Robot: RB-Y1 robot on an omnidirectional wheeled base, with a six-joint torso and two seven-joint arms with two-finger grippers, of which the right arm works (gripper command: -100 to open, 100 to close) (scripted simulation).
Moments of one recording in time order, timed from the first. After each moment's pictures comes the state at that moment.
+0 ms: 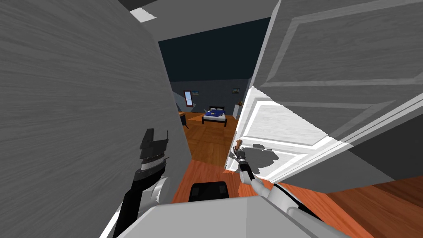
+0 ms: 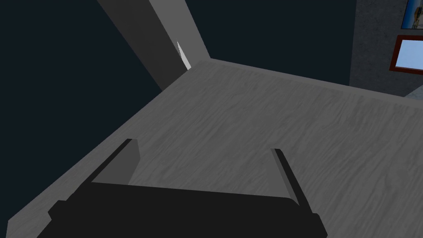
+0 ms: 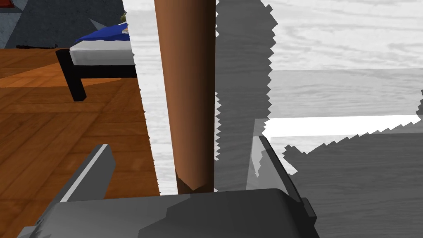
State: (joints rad) arm -0.24 -0.34 0.43 -0.39 -0.76 -0.96 -1.55
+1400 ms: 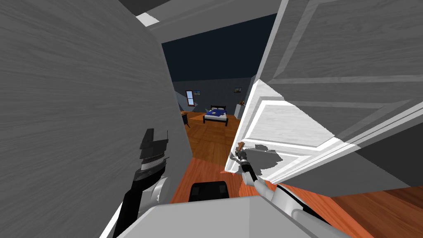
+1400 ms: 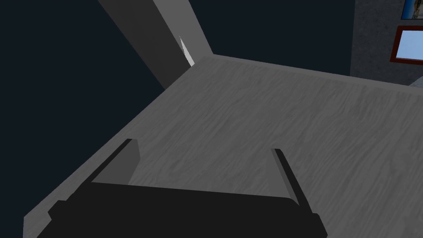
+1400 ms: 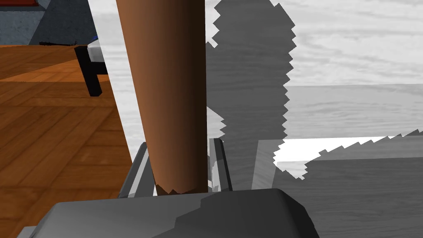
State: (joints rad) arm -0.23 -0.38 0.47 -0.41 -0.75 -0.97 -1.61
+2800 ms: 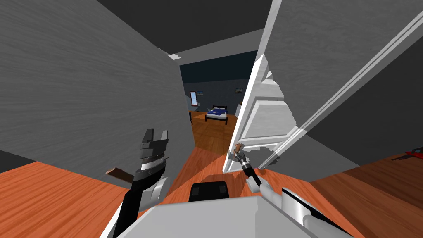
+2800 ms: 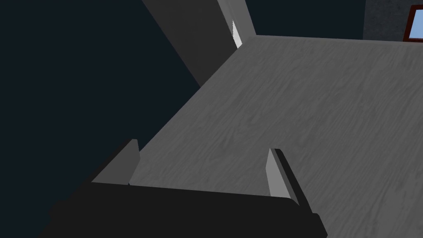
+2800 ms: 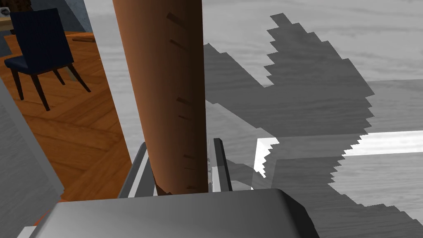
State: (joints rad) arm -0.18 -0.47 0.66 -0.47 -0.68 -1.03 -1.75
